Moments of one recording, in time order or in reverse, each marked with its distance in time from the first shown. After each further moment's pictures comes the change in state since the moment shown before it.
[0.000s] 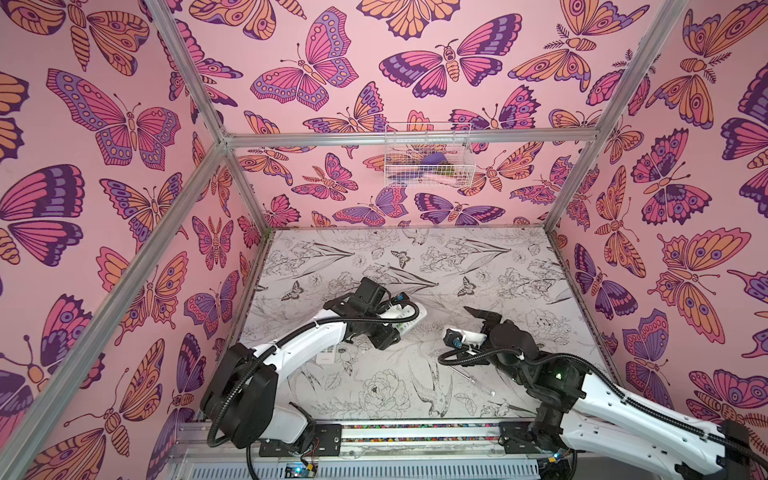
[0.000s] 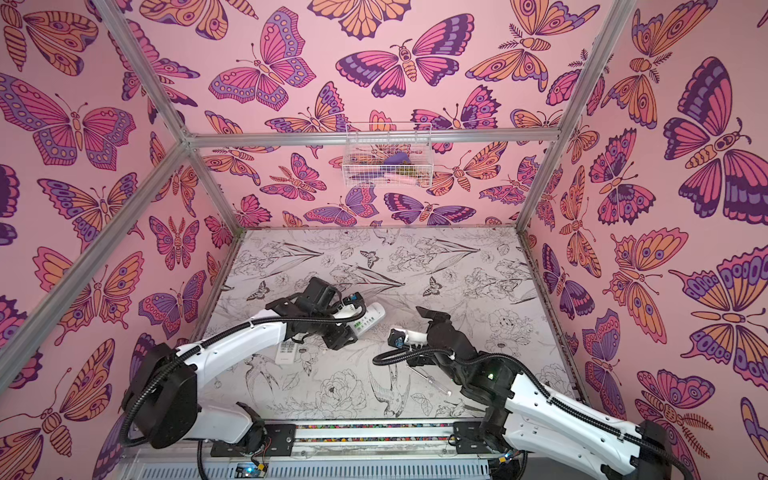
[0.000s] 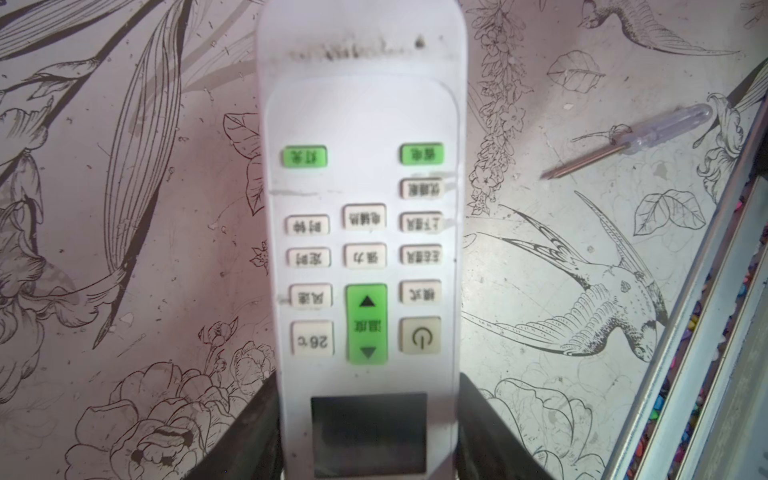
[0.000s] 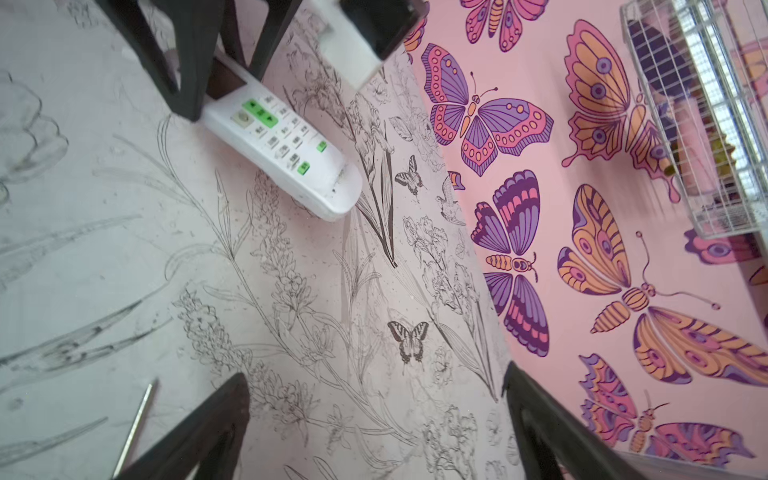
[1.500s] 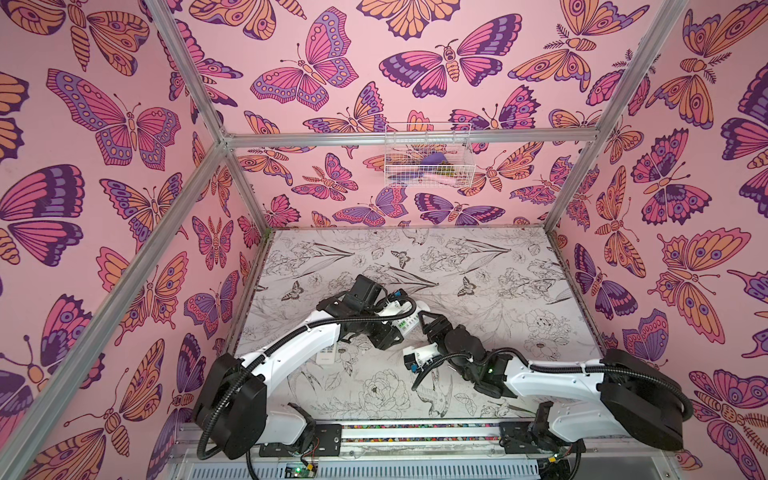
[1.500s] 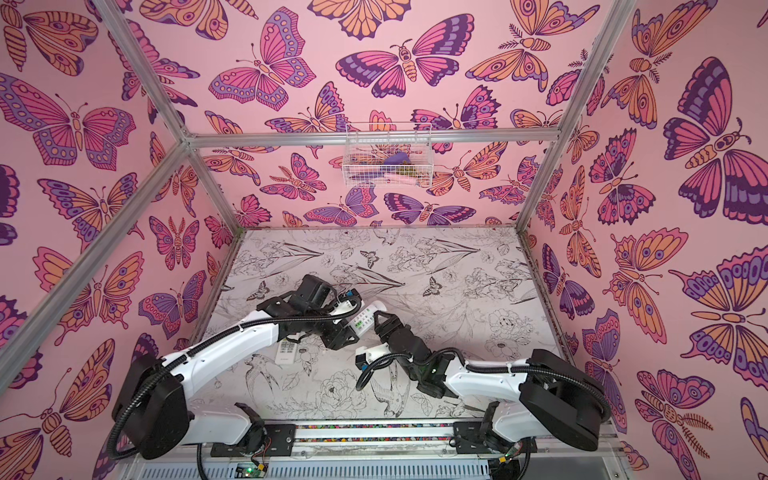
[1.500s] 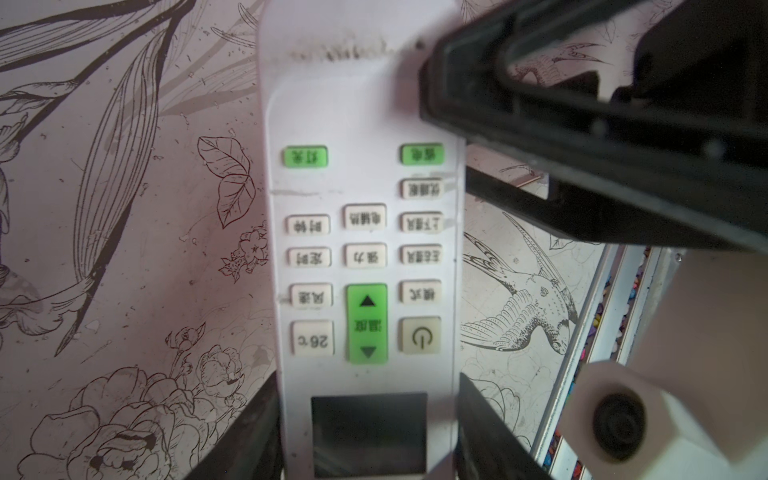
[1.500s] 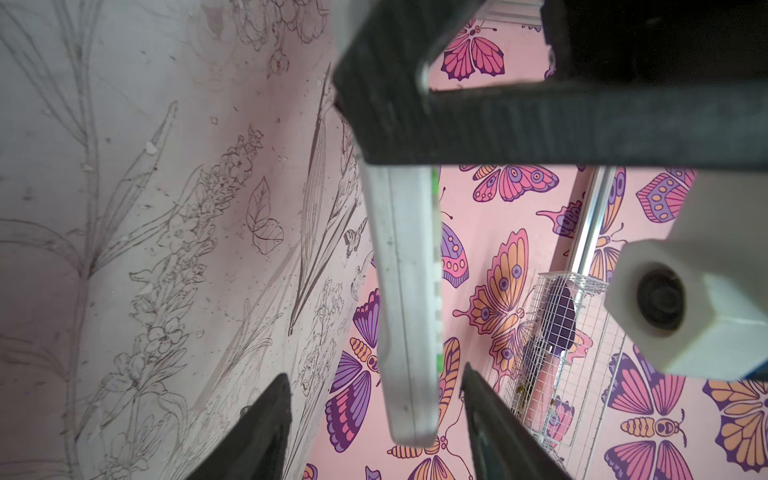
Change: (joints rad) left arm 0.012 -0.055 0.020 -0.043 0.113 -0.055; right arm 0.084 0.565 -0.120 0.853 0.123 -0.807
